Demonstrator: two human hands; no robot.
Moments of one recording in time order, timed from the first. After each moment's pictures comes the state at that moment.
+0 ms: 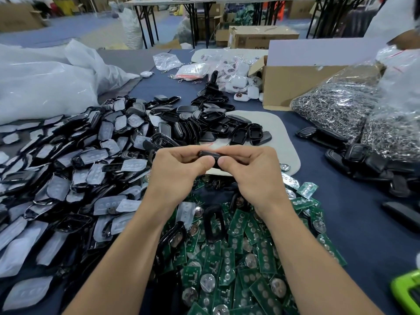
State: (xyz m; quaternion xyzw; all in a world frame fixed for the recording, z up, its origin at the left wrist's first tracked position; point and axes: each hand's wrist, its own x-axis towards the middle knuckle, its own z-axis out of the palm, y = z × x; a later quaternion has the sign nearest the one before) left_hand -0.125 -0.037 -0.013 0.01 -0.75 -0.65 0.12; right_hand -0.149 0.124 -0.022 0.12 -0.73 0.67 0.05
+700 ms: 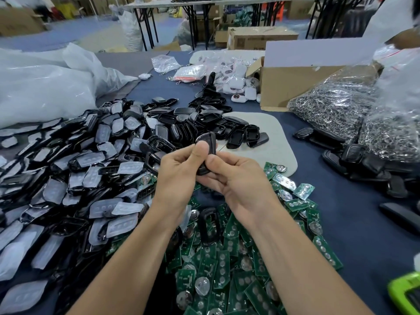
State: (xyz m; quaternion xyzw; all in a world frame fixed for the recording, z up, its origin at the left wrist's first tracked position) left_hand -0.127 -0.016 -0.018 0.03 -0.67 -0.74 0.11; right_hand -0.143 0.106 -0.018 0.01 -0.47 0.86 -0.18
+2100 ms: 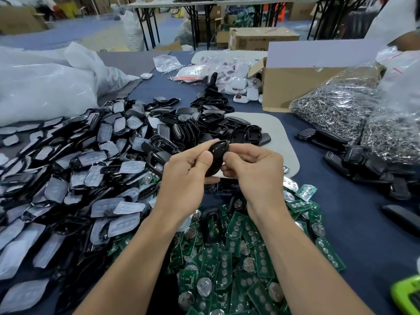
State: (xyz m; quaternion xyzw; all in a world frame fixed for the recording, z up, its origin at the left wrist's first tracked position) left_hand -0.125 -0.017 -0.024 0.00 -0.76 -0.64 0.13; right_hand -0.152 0.118 -0.027 -0.01 -0.68 0.73 0.08
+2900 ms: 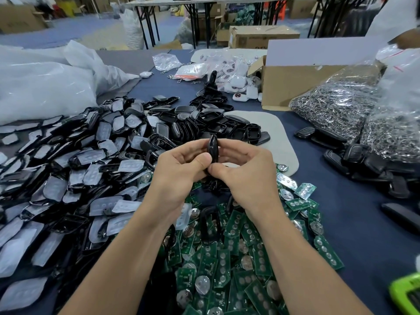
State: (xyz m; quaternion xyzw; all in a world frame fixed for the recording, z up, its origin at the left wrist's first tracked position) left_hand -0.132 -0.029 -0.027 0.03 -0.65 -0.76 0.06; right_hand -0.149 0.119 -0.026 0.10 -0.73 0.67 0.07
